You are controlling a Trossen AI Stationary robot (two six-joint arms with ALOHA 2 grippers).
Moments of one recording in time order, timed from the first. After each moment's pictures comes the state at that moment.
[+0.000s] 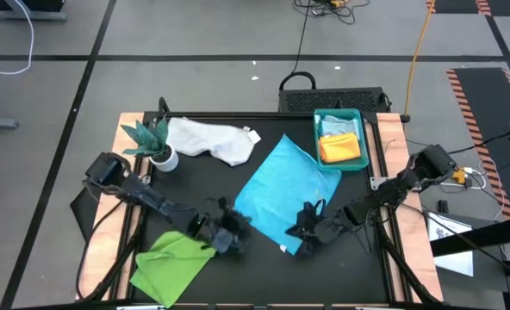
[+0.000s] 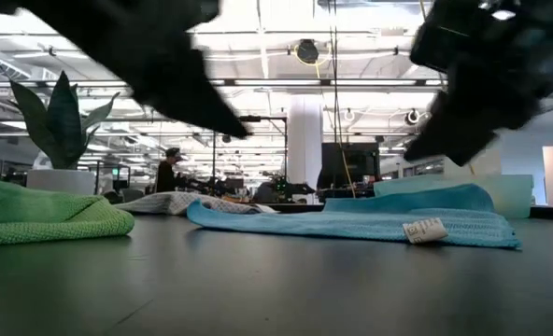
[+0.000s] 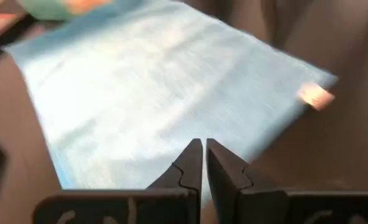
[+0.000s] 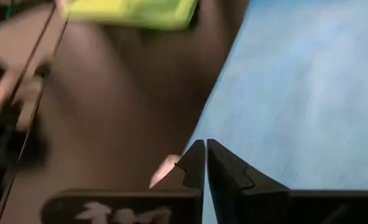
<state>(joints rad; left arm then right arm) -0.47 1.75 0.93 0.06 -0.65 -0.39 0.52 1.55 0.57 0.34 0.35 0.67</state>
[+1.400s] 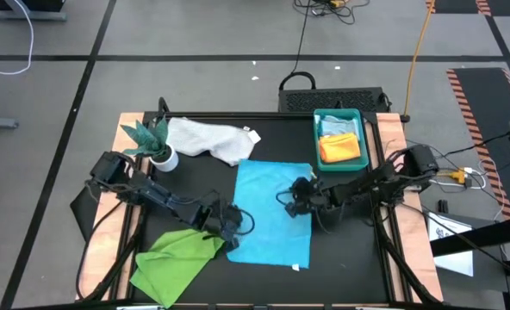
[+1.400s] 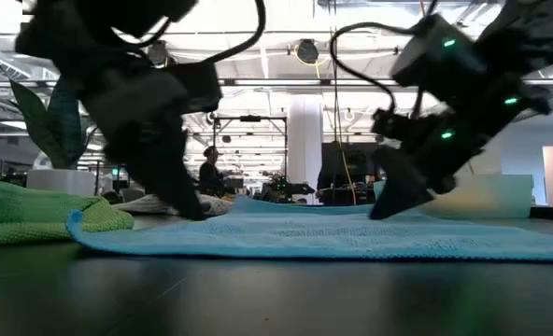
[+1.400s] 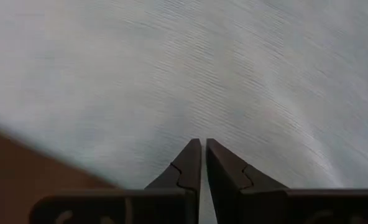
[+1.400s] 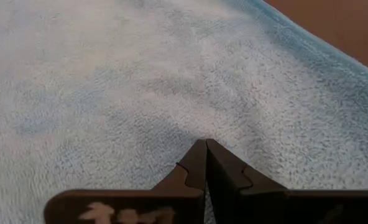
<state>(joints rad) -0.39 1.77 0.88 -0.10 -0.27 -0.64 0.20 1.69 0.57 0.11 0.59 0.75</state>
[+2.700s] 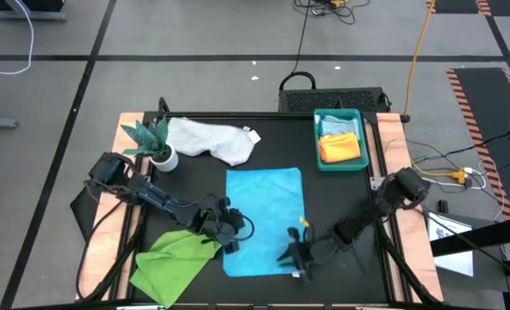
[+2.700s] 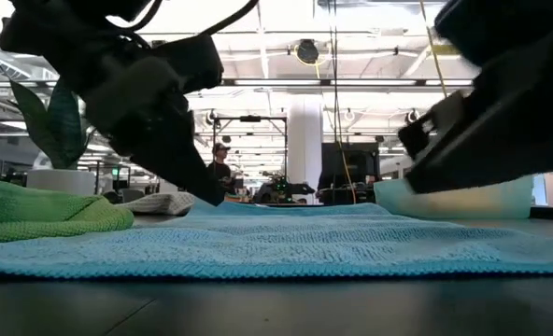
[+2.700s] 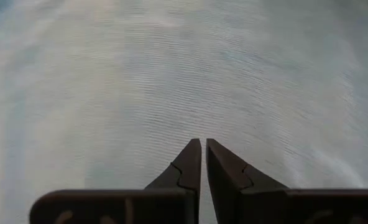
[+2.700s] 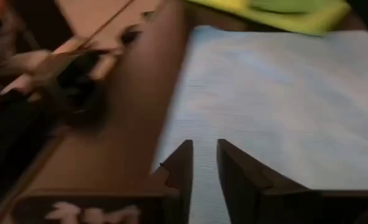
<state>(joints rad) -0.43 1.77 0.87 0.00 -0.39 -0.48 0.63 1.90 0.66 0.77 0.25 0.33</state>
